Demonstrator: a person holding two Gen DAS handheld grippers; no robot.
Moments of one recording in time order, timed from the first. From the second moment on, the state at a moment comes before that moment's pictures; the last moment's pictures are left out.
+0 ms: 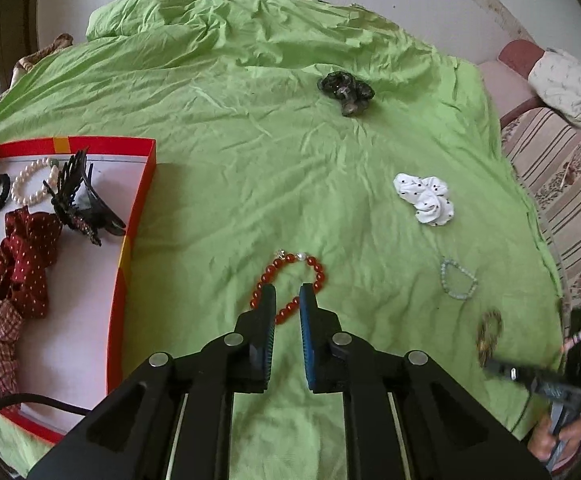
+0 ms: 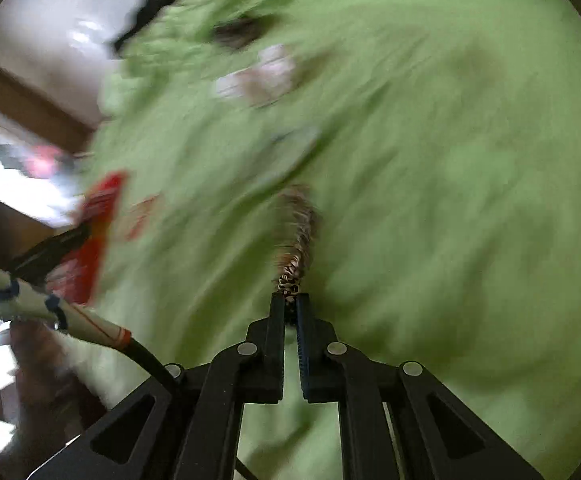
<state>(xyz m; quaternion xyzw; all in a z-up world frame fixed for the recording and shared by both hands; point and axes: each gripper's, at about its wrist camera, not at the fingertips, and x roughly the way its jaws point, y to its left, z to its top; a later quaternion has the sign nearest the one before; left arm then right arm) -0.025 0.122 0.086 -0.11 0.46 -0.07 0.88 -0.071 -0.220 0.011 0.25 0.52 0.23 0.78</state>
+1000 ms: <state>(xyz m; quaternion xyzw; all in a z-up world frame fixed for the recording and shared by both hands) 0.031 0.082 0.028 0.02 0.51 -0.07 0.85 -0.073 -0.220 0.006 0.17 0.47 0.14 0.85</state>
